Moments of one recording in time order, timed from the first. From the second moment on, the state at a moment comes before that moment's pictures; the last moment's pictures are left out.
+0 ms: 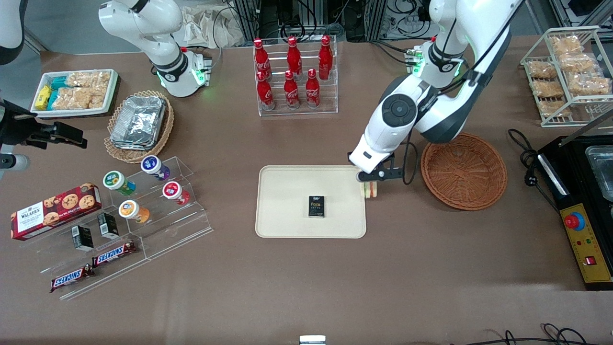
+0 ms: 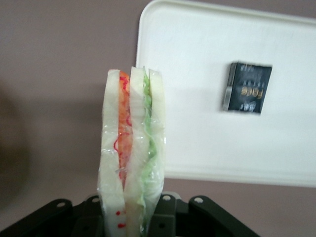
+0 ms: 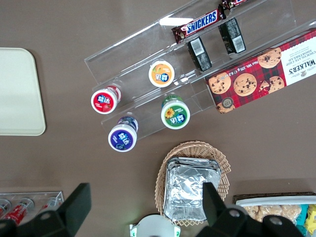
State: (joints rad) arm 0.07 0.37 -0.73 -1.97 0.22 2.26 -0.85
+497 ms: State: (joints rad) arm 0.04 0.65 -0.72 -1.85 0.56 2.36 -1.04
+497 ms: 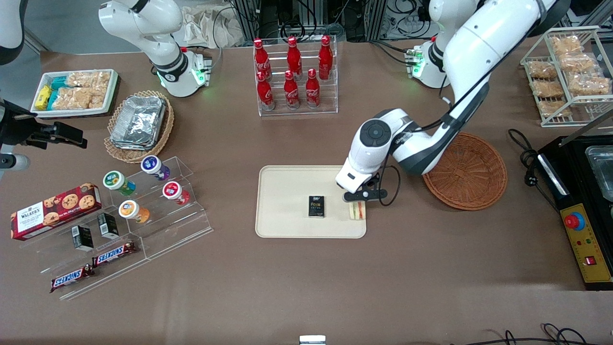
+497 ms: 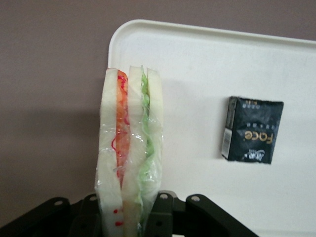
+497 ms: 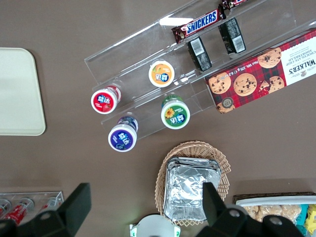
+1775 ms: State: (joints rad) arm 0.00 0.66 -0.70 -1.60 0.60 2.19 -1.05
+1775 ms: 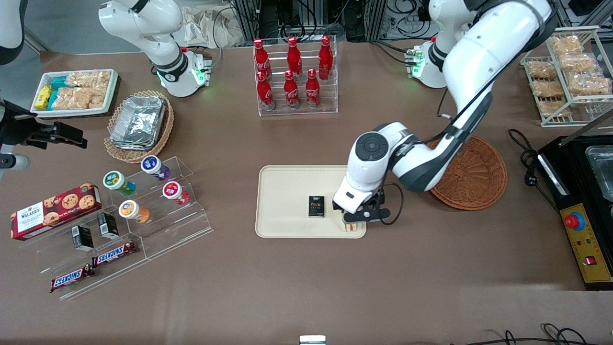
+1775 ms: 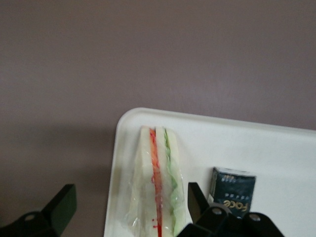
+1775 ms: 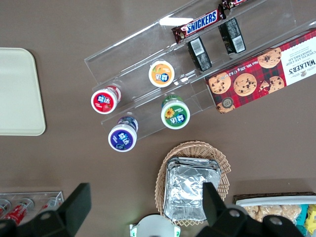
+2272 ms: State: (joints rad) arm 0.22 0.30 -0.69 -1.55 0.21 1.85 -0.61
